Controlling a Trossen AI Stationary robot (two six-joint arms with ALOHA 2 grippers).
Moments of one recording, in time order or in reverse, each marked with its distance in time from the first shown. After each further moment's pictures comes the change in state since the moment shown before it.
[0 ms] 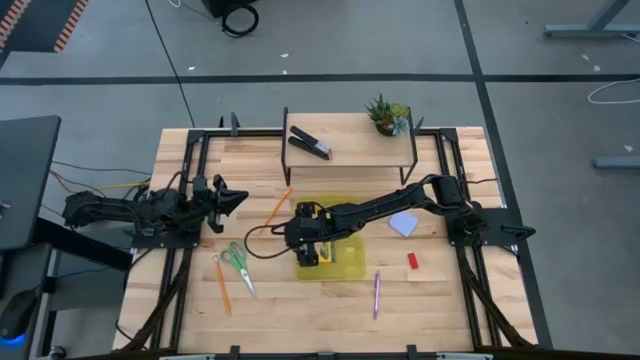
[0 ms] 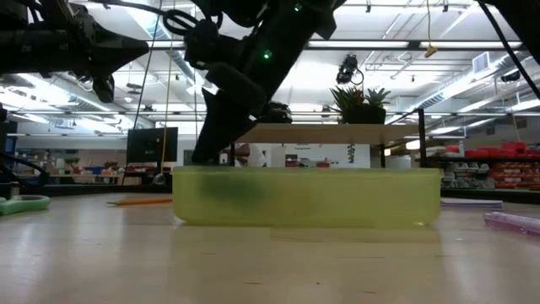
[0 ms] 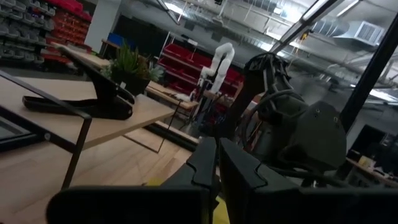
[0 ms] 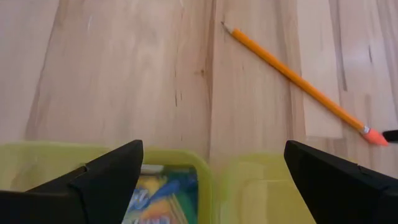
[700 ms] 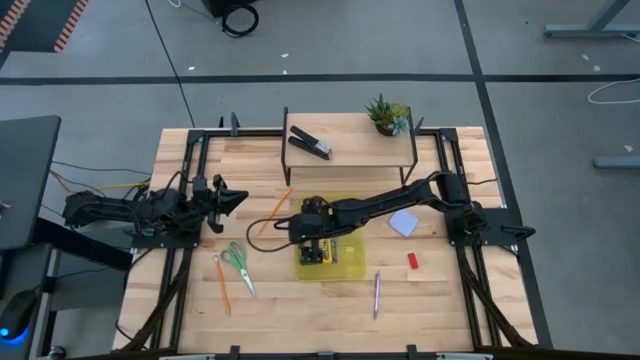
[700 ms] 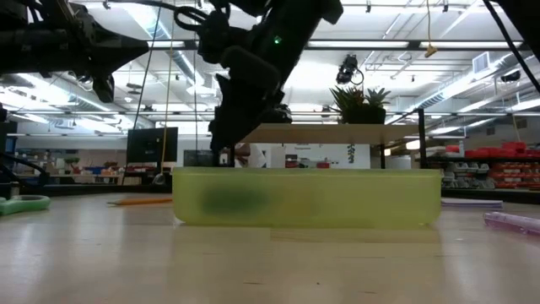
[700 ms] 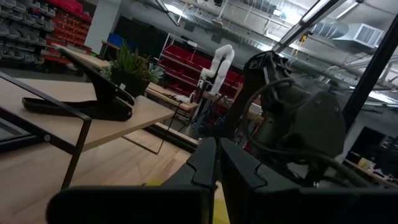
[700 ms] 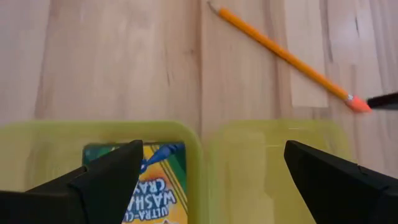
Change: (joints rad) left arm 0.000 -0.002 0.000 0.000 0.000 0.001; right arm -0.009 -0.044 0.019 -0.138 -0.002 0.078
